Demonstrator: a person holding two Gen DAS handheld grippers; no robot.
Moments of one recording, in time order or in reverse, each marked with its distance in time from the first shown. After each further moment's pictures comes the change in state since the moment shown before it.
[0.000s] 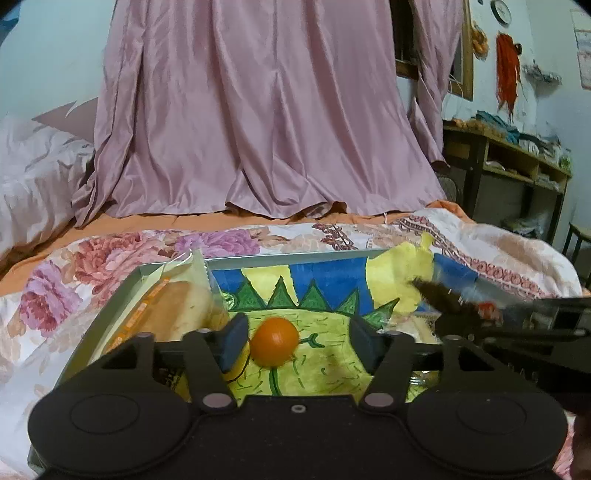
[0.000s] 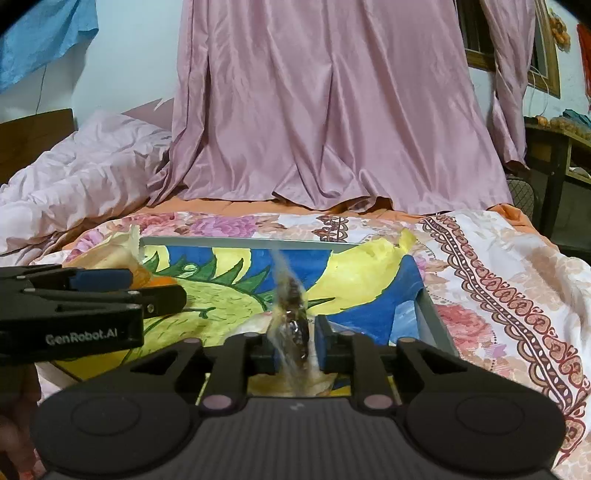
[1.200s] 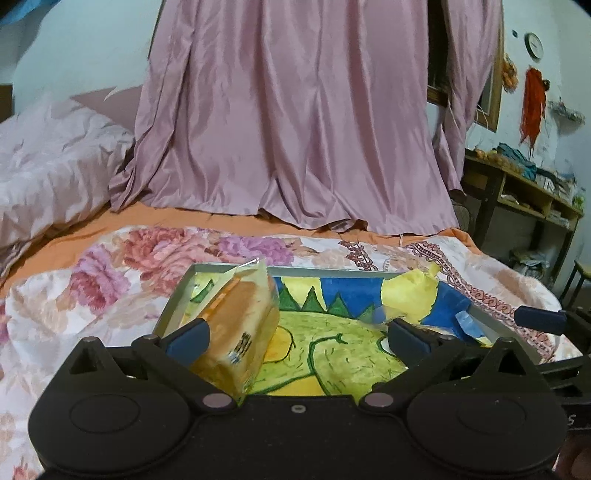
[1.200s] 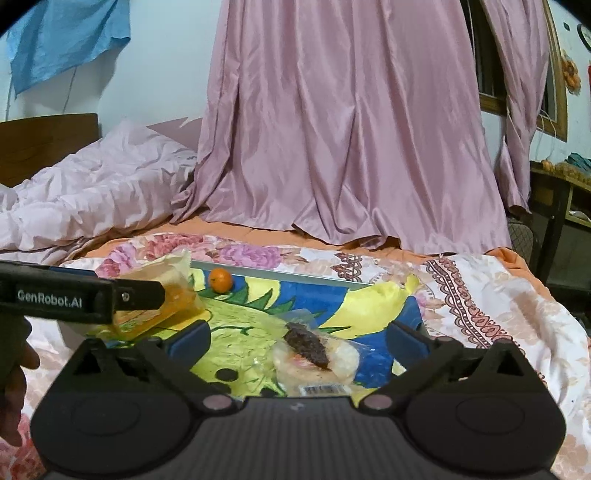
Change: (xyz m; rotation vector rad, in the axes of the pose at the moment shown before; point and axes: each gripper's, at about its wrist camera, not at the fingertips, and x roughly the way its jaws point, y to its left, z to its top) left arm -0.070 0.032 0.011 -0.126 -0.007 0.034; right arm -0.063 0.028 0.008 -0.085 -0.090 0.021
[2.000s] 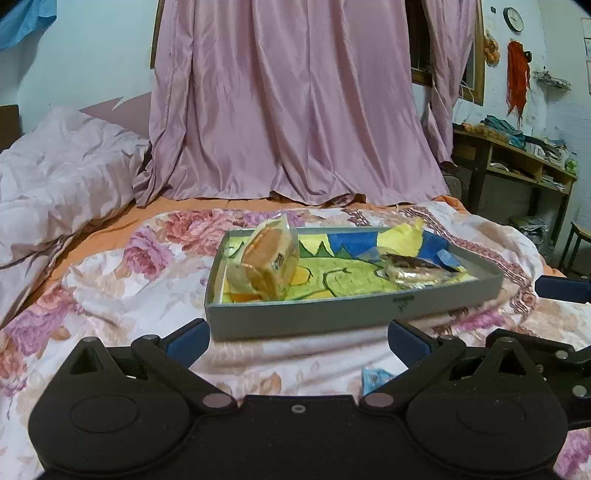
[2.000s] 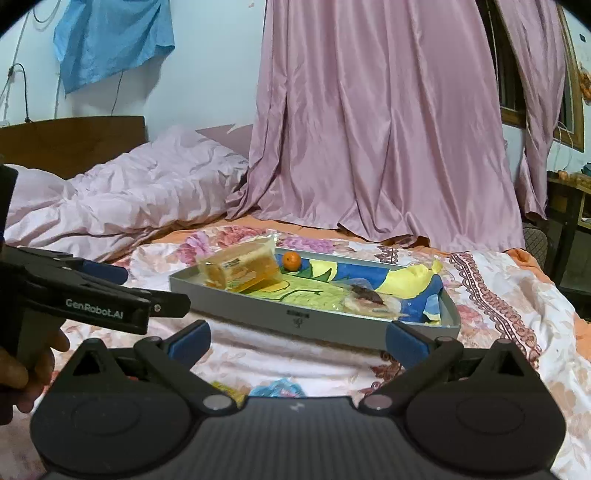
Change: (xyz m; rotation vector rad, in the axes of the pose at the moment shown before) left arm -0.113 0.006 -0.049 0.101 0.038 0.034; right arm -0.120 0.045 -0.036 -0.033 -0.019 0.098
